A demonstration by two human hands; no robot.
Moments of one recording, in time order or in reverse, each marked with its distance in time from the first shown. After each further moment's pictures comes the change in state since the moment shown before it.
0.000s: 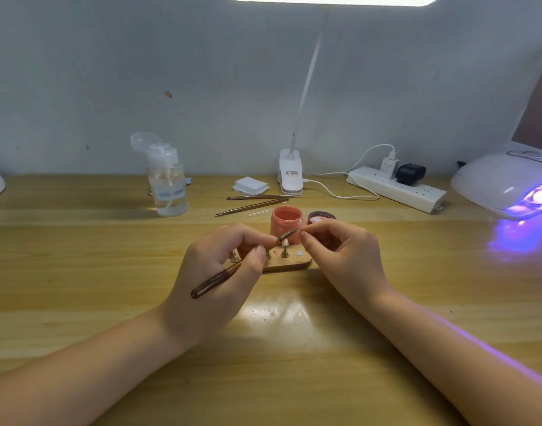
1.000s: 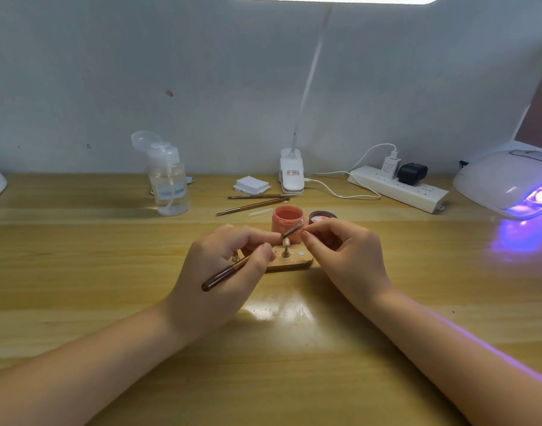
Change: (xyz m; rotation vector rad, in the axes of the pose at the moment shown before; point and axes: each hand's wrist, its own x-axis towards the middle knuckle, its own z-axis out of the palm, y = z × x) left_hand 0.004 -0.003 0.000 0.023 -0.011 0.023; right_hand 0.000 0.002 -0.001 -0.028 0.006 -0.023
